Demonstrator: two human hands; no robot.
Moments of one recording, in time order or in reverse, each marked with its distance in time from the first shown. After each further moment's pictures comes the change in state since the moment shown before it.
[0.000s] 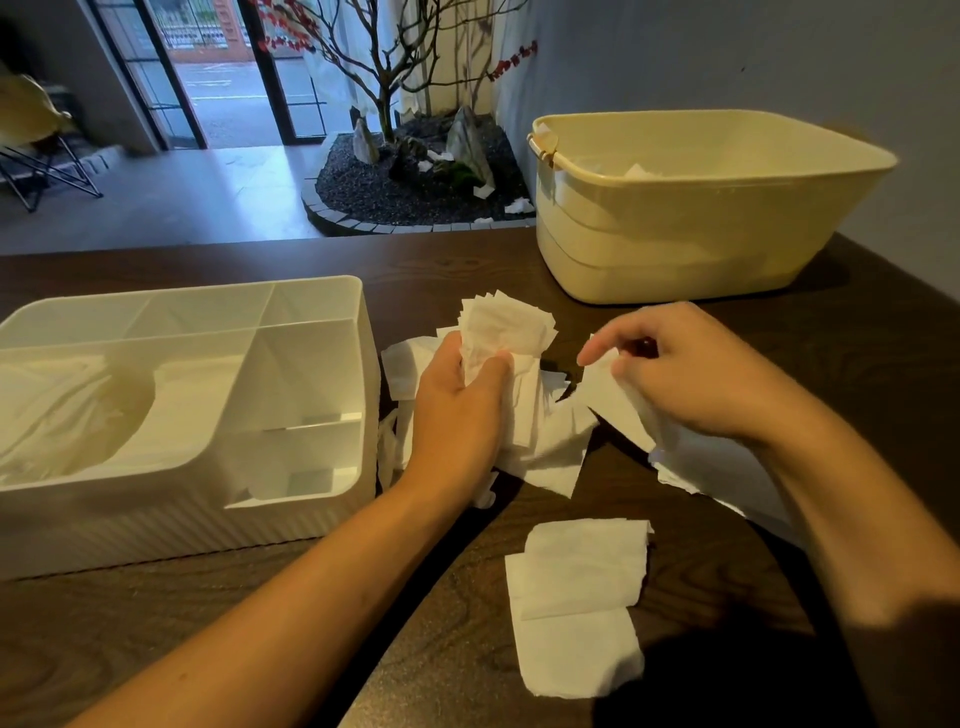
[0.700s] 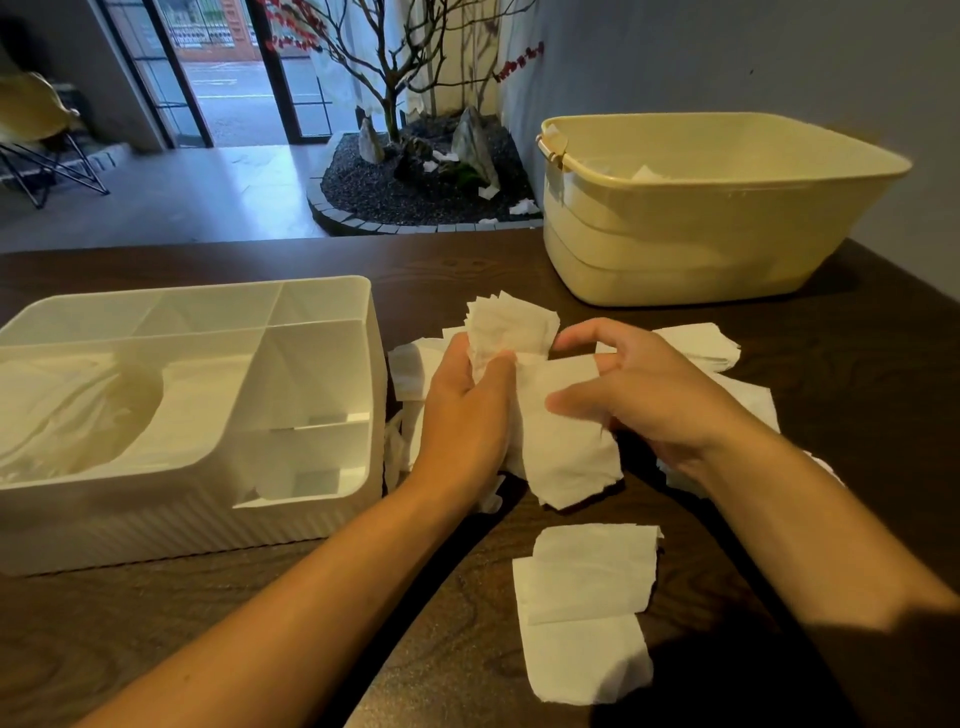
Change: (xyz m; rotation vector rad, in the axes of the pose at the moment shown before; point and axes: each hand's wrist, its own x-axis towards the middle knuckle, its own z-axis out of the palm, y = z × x) left_hand 0.005 -0.007 -0.001 -0.067 -0.033 -0.014; right_hand 0.005 -0.014 0.033 0.607 -0.075 0.281
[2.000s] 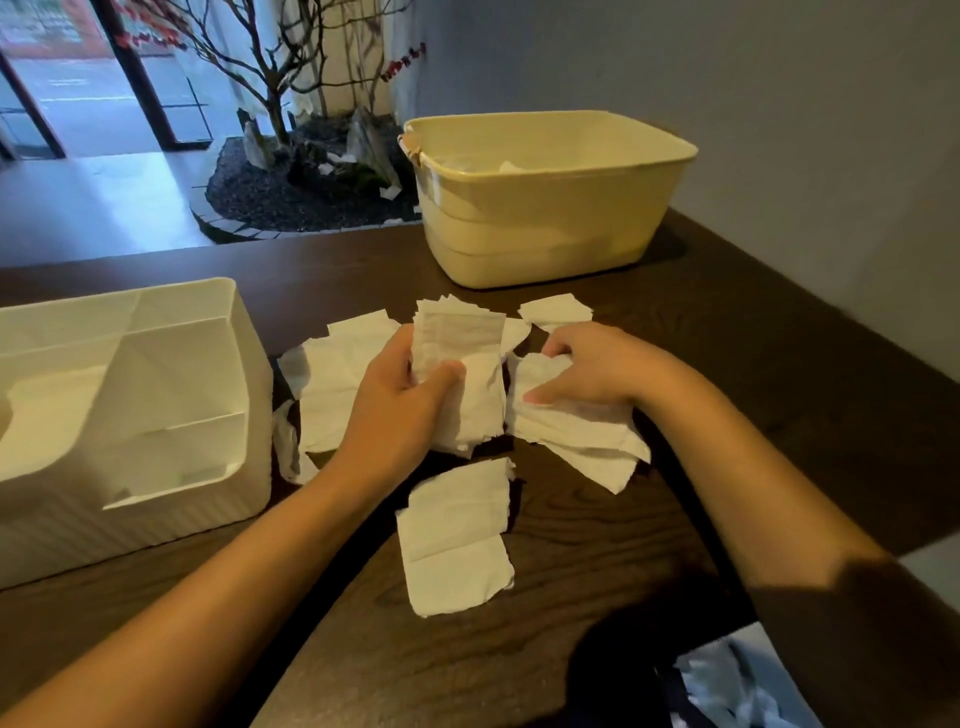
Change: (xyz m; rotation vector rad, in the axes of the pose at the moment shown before) left_hand -0.023 0.006 0.021 0.159 -0.233 0.118; right_hand -0.023 0.027 -0.068 -0.812 0.082 0.144
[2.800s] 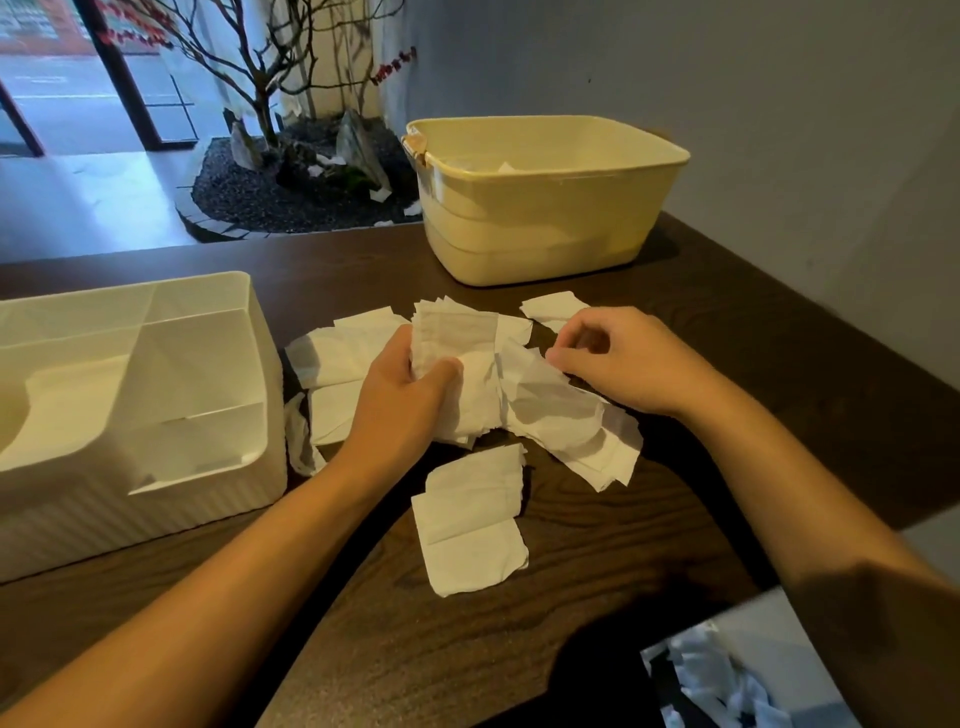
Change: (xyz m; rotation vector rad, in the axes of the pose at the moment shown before) left_hand -0.001 -0.006 -0.007 -0.013 0.016 -0.076; right_hand -0.028 0.010 0.001 0.259 0.210 -0.161
